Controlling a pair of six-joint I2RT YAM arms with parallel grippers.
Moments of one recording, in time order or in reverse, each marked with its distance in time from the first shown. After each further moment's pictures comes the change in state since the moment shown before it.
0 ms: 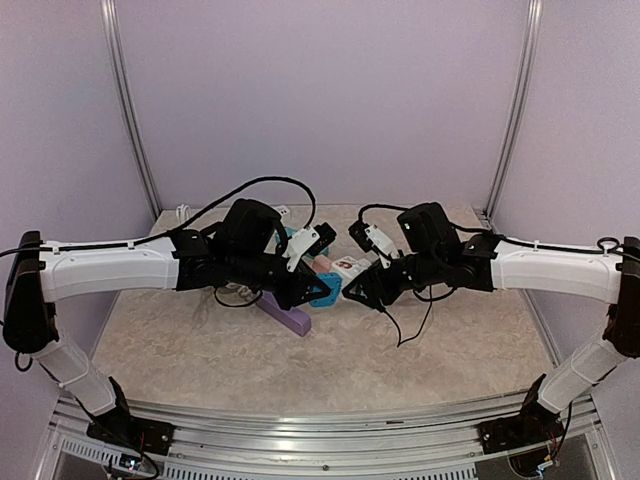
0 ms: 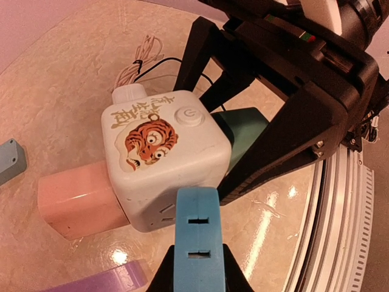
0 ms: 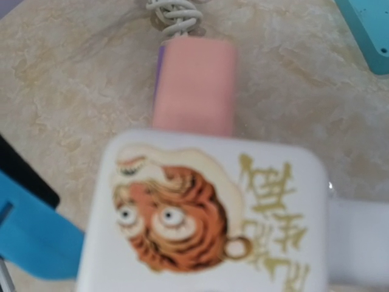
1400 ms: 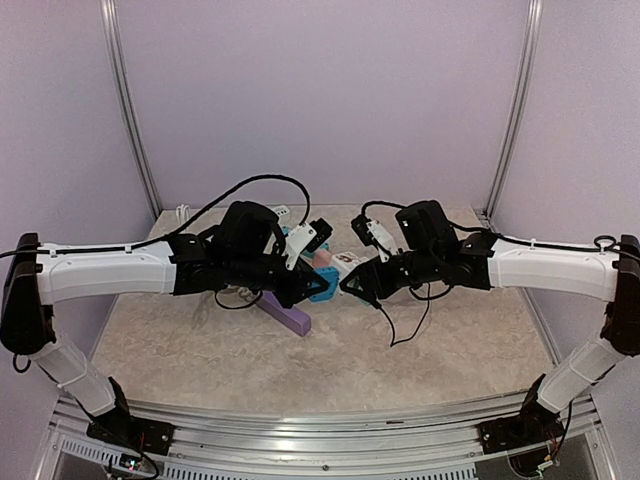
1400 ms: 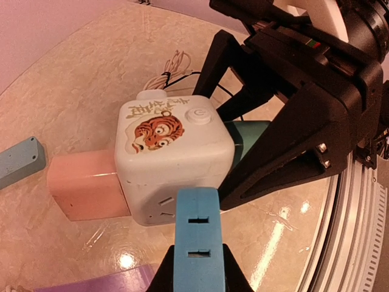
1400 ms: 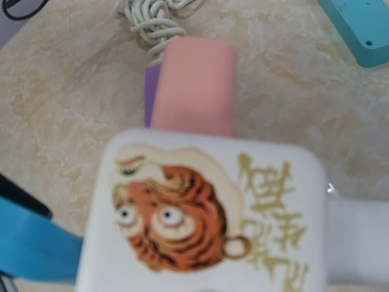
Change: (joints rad) left arm -0.018 -0.020 -0.032 0.062 -0.105 -0.039; right arm -0.014 0.022 0.018 0.026 0.024 0.128
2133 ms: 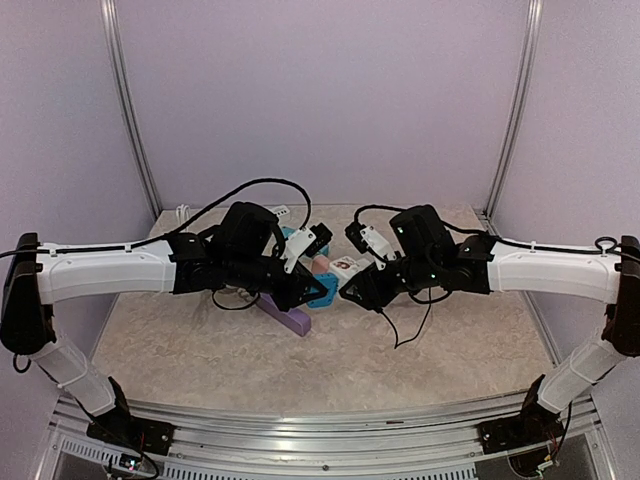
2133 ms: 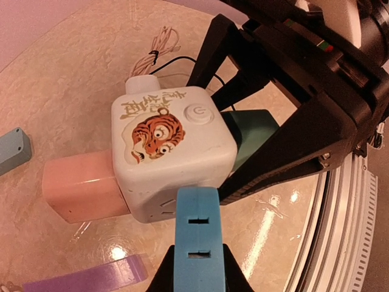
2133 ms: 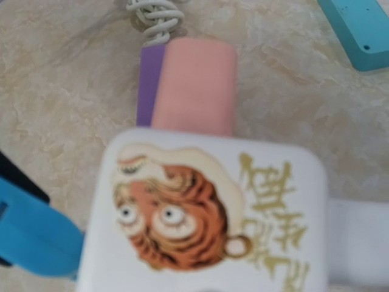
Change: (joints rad) left arm 0.014 0.000 0.003 -0.050 0.066 0.002; right arm 0.048 -0.009 -0.001 -0.041 0.083 -0.098
